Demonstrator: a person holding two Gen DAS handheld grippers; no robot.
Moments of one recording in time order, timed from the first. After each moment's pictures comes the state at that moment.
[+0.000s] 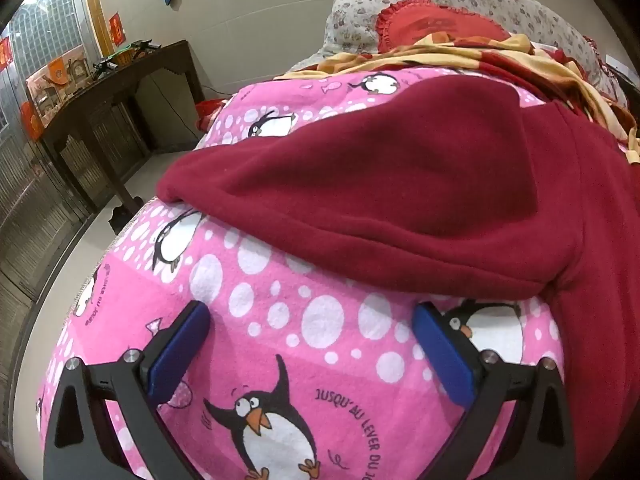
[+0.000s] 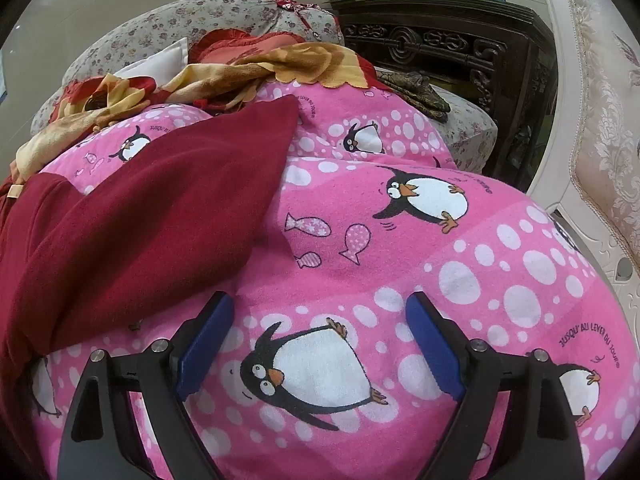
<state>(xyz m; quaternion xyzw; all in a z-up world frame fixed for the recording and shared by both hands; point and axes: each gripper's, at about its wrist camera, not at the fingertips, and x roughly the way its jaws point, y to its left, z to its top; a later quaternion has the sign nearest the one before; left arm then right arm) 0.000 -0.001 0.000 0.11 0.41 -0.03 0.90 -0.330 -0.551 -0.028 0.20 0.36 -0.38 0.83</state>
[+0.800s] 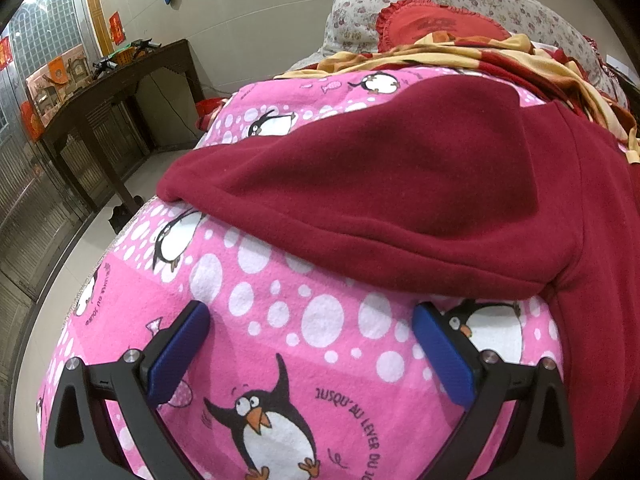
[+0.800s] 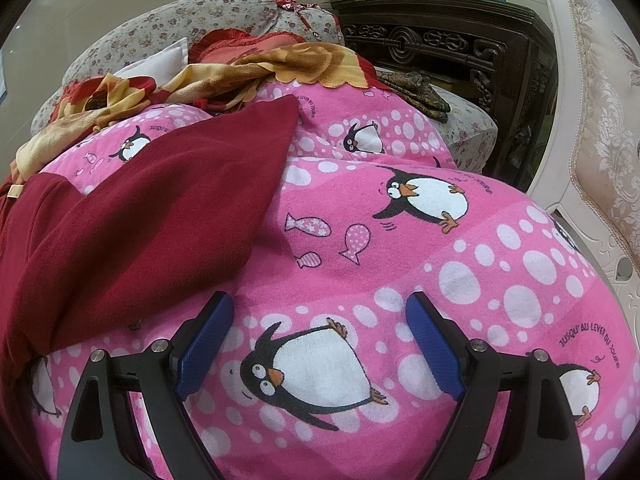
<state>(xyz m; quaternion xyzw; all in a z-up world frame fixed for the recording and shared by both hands) 0.000 -0.001 0.000 0.10 0.42 -0.04 0.90 -0.332 -0.549 -0.029 0.20 0.36 -0.38 0.83</state>
